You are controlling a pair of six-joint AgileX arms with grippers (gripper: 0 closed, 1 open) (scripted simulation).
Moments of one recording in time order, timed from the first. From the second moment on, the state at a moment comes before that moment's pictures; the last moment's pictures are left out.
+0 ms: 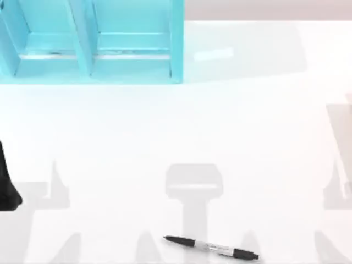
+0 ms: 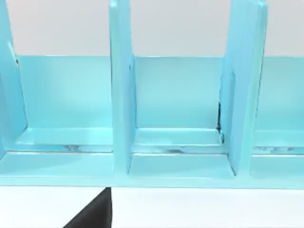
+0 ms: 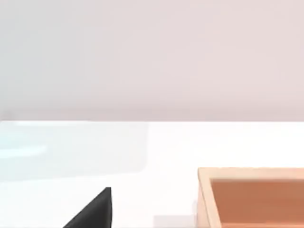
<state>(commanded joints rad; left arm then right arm) 0.00 0.00 0.00 0.00 0.00 0.00 0.00 0.00 0.00 0.00 0.00 0.00</state>
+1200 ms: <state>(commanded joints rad) 0.00 0.00 0.00 0.00 0.00 0.00 0.32 0.75 0.55 -0.45 -0.05 -0.19</state>
